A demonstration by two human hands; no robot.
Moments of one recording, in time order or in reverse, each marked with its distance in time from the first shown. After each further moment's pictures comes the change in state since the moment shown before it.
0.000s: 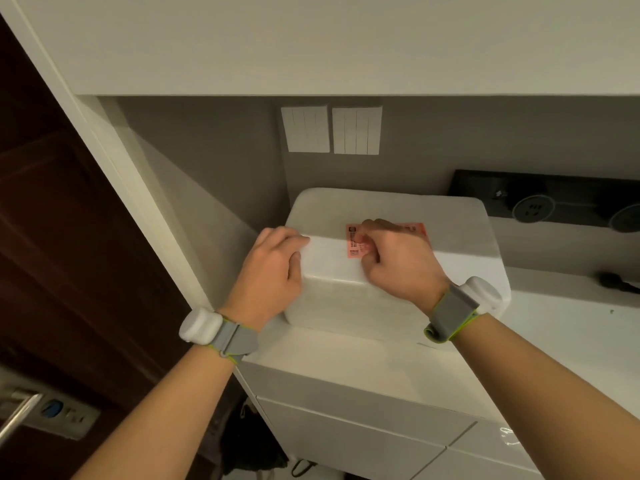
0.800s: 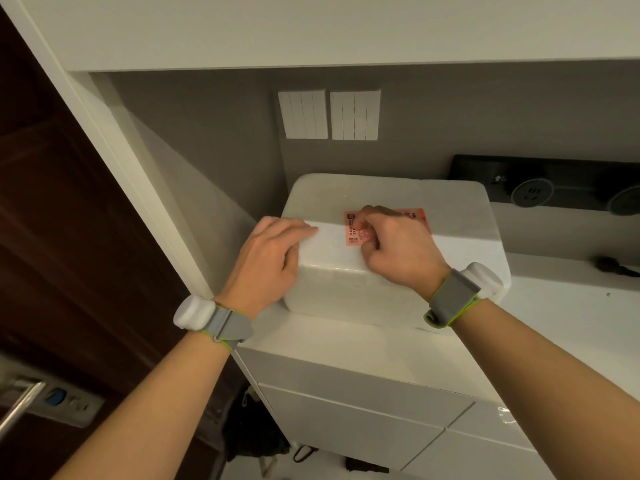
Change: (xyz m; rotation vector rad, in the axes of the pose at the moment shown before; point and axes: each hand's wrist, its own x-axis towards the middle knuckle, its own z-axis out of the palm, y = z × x) left_hand -0.008 -0.002 -0.006 -0.036 -0.018 0.067; right_hand -0.005 -0.003 0.000 0.045 0.025 -0.020
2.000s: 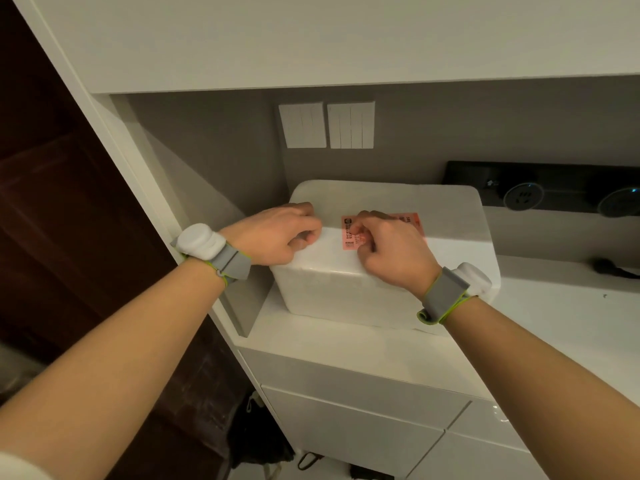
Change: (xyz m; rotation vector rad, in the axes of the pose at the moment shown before) left_hand 0.064 -0.001 -0.035 0.143 -0.635 0.193; right_hand -0.004 -0.002 -0.003 0.043 -0.013 0.037
